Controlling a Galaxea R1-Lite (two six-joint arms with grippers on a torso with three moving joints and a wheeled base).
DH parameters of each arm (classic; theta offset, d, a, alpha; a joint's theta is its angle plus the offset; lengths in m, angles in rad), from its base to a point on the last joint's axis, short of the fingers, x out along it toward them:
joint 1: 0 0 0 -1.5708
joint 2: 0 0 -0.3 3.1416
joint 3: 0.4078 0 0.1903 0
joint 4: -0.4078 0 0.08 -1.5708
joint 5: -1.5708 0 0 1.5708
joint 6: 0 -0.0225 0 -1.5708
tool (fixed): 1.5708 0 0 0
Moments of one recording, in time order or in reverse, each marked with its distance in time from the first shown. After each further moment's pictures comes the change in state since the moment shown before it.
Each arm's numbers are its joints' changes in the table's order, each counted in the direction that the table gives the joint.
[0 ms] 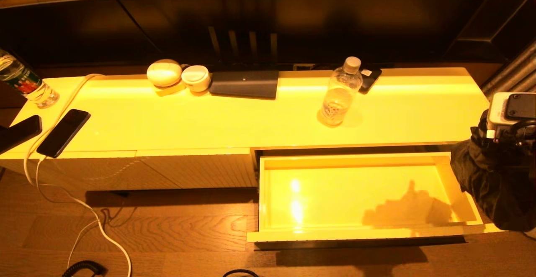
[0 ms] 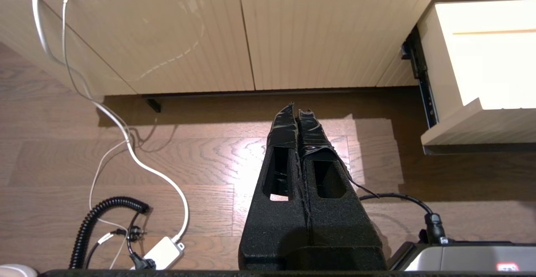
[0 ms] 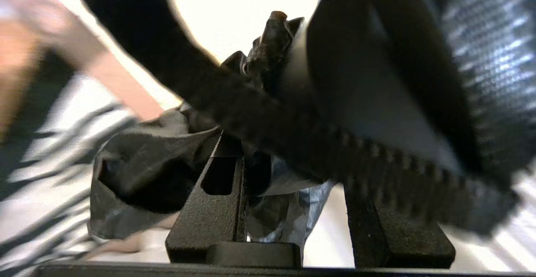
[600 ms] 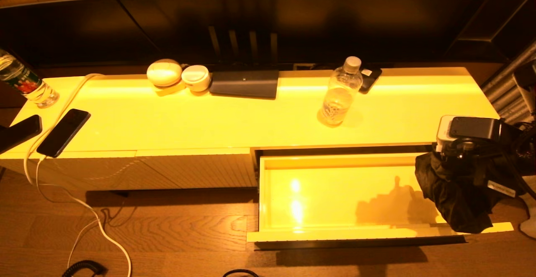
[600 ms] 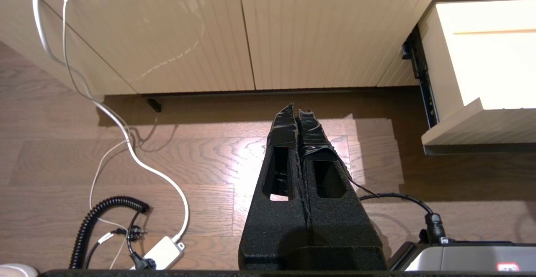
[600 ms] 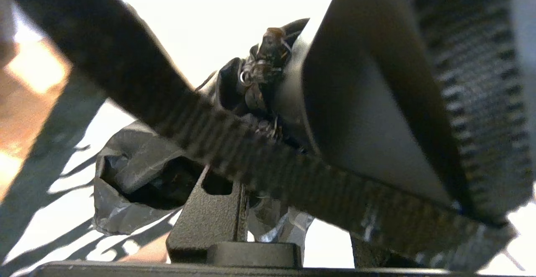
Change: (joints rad) left arm 0.000 0.000 0.000 0.000 0.001 0.000; right arm 0.001 0.132 -0.141 0.225 0.032 -0.011
